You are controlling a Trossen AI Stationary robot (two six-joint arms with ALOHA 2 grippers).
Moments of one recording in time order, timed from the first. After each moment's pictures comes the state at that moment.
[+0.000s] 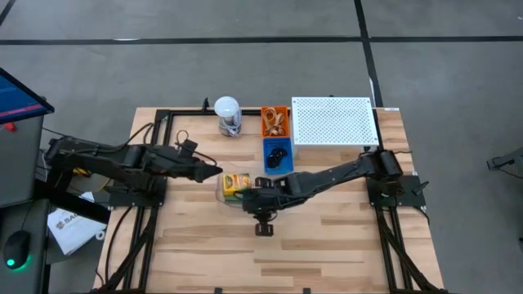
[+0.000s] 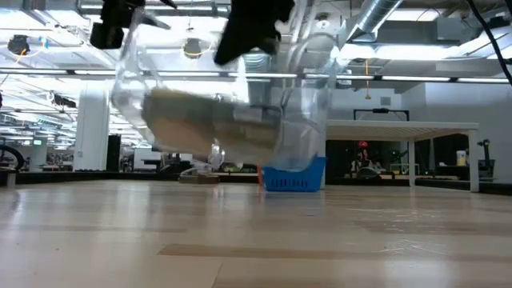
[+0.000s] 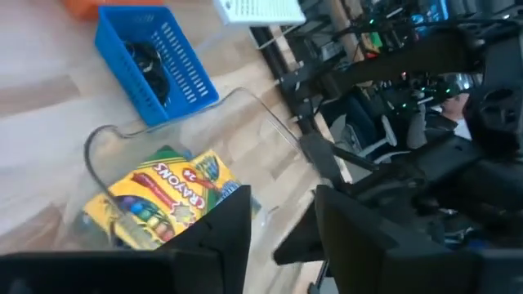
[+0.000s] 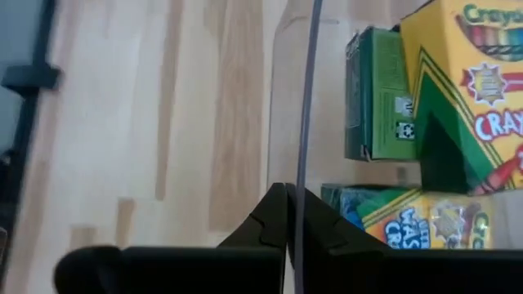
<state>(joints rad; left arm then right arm) -0.16 0.83 0.77 -0.36 -0.30 -1.14 0.25 2.01 1.78 -0.74 0.09 0.20</state>
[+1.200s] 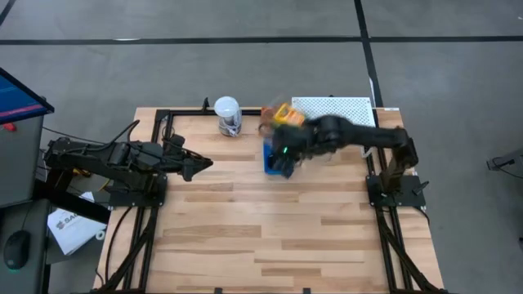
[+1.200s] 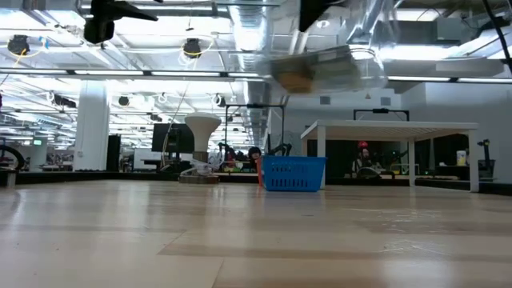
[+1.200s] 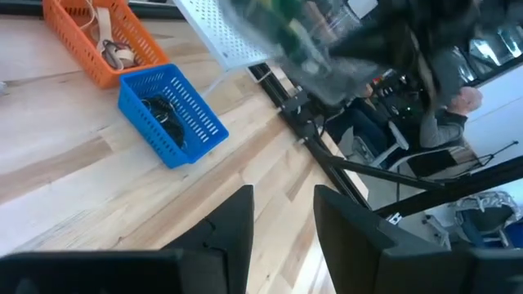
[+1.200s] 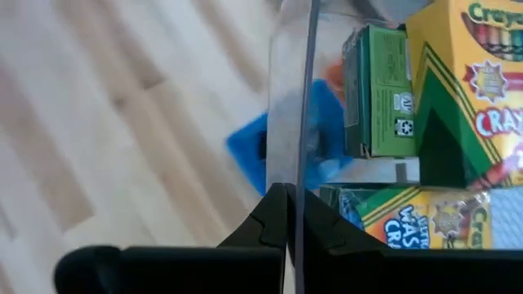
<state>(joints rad) -0.17 0.70 0.77 -0.43 -0.40 -0.97 0.03 1.82 2.09 -1.45 0.38 0.52</state>
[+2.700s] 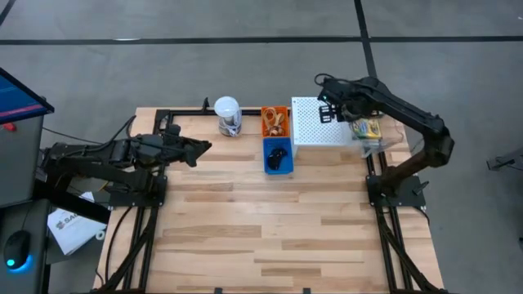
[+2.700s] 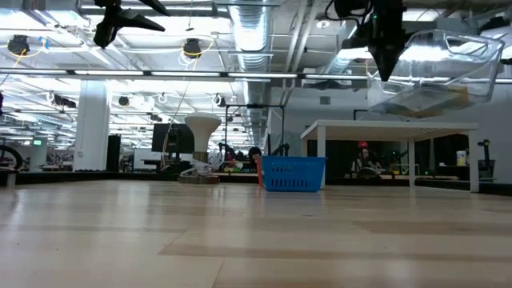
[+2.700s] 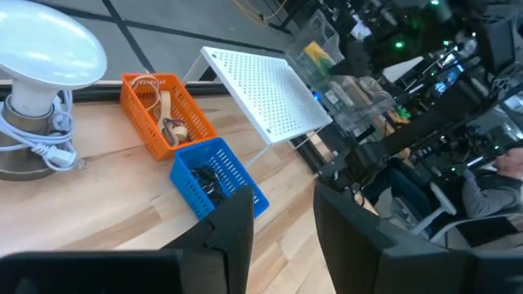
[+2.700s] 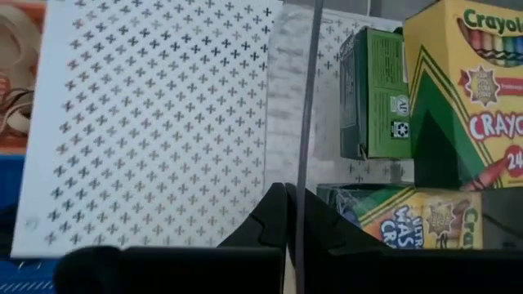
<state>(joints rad) -0.04 0.70 0.77 -0.38 -0.51 -0.88 -0.54 1.49 1.61 -1.54 0.46 0.90</state>
